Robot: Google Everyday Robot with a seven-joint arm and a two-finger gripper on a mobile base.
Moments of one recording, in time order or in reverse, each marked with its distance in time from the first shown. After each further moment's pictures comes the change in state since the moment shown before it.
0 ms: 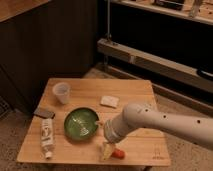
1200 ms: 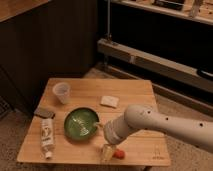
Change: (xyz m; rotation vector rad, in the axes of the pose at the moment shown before) arm -0.001 0.005 0.002 -0.008 -0.040 -0.077
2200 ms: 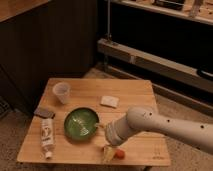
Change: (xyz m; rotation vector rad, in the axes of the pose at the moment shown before) arm 0.021 0.000 0.005 0.026 0.004 0.085
